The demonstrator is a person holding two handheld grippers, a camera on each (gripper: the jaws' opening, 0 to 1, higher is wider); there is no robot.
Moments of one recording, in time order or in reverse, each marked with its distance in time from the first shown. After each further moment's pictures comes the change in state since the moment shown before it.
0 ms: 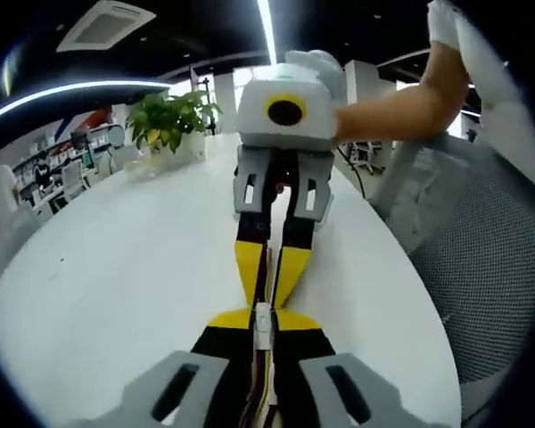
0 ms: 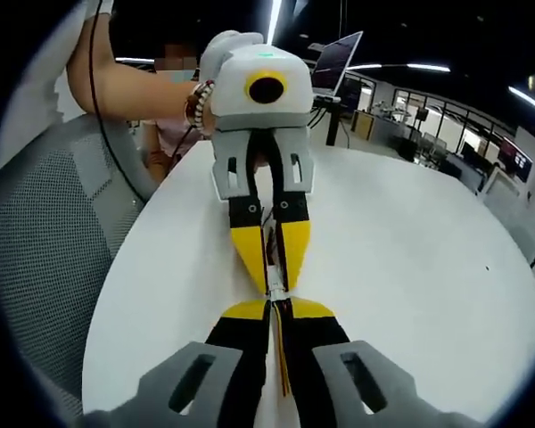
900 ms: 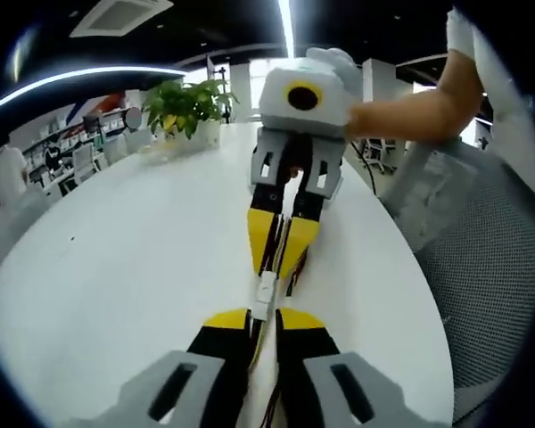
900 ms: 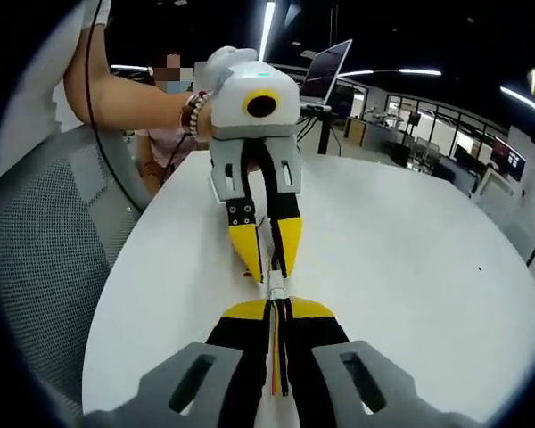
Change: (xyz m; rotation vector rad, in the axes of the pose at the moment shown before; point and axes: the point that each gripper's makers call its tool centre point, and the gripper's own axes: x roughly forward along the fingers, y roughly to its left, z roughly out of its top) left arm -0.014 0.008 -0.017 -0.052 0.071 0.046; right arm -0.008 -0.006 0.006 0.008 -0.039 -0.027
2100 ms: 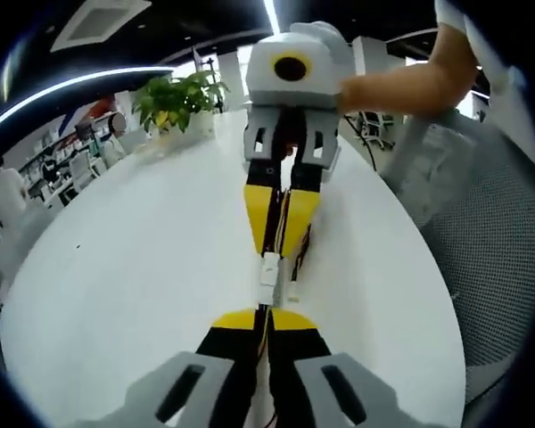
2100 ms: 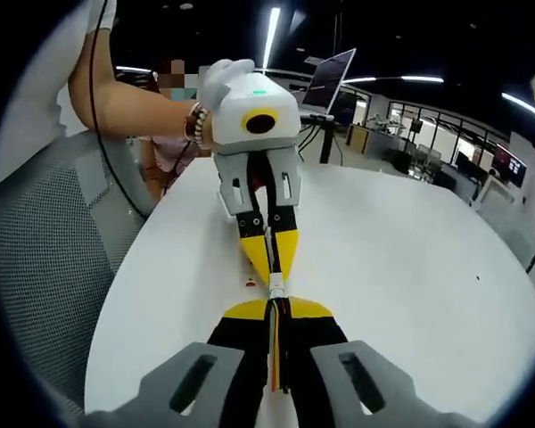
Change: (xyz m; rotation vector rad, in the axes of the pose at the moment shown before) left arm -0.003 -0.002 -0.009 0.103 0.083 0.019; right arm -0.003 0.001 0.010 -0.013 -0.025 0.007
